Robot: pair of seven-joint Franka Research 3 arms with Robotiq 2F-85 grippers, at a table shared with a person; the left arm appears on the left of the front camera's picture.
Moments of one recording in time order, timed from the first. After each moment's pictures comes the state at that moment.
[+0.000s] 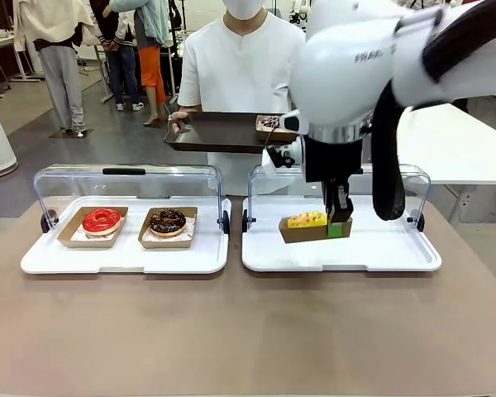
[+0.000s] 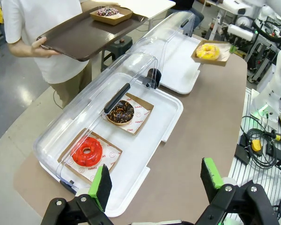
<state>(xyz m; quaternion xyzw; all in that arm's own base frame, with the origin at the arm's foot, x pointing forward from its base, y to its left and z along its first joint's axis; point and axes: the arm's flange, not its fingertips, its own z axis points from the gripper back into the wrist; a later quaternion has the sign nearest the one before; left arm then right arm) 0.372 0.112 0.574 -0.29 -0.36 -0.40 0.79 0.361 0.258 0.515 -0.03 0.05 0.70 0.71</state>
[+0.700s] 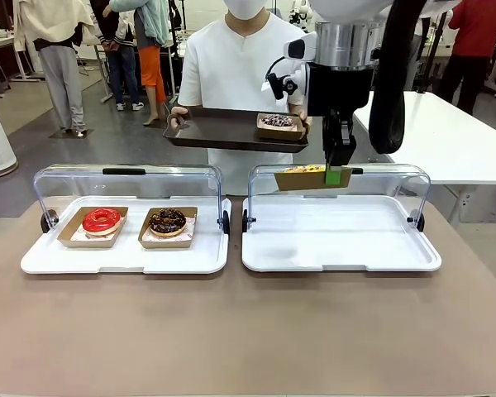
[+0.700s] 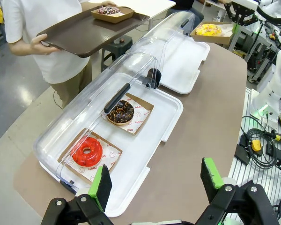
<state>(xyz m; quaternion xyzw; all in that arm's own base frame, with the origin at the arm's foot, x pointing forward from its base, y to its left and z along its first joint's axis) 0.372 0.112 0.574 -0.29 -0.36 -0.40 0.79 0.393 0.258 0.587 0.00 0.03 0.69 0.72</state>
